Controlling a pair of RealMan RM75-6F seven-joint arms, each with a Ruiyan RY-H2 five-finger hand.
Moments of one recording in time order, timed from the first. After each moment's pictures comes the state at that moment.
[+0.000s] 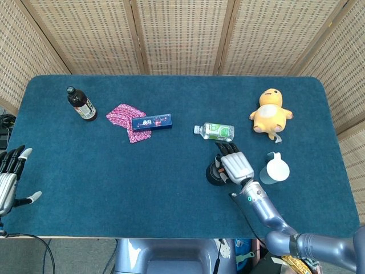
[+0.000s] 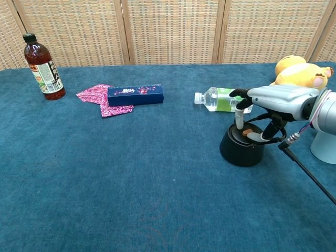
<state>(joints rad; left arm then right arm) -0.14 -1.01 -0.07 -1.77 1.41 1.41 0.13 0.74 -1.49 0.12 -1.55 -0.98 0.96 -0.46</state>
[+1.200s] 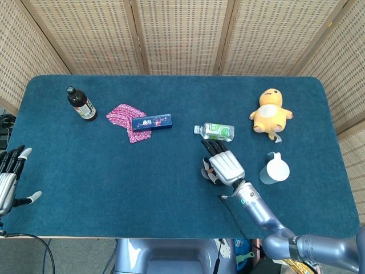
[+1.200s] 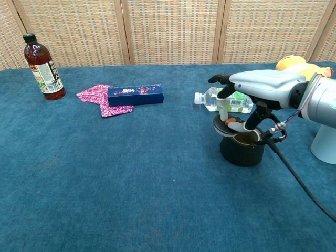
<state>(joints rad) -0.14 -1.01 -0.06 -1.77 1.41 1.41 0.12 0.77 -1.47 0.15 -1.66 -1.06 0.99 -0.49</state>
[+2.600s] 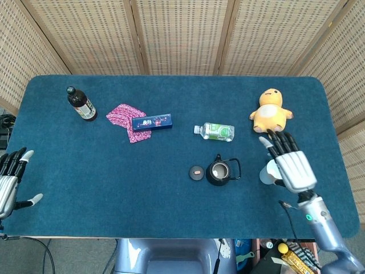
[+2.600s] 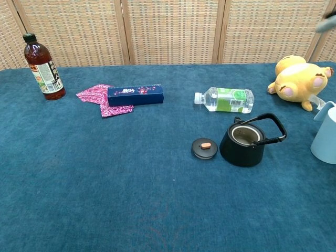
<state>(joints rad) -0.13 -1.01 -0.05 -1.77 1.45 1.44 0.13 0.44 -1.11 0.01 -1.72 -1.41 1.41 -0.20</state>
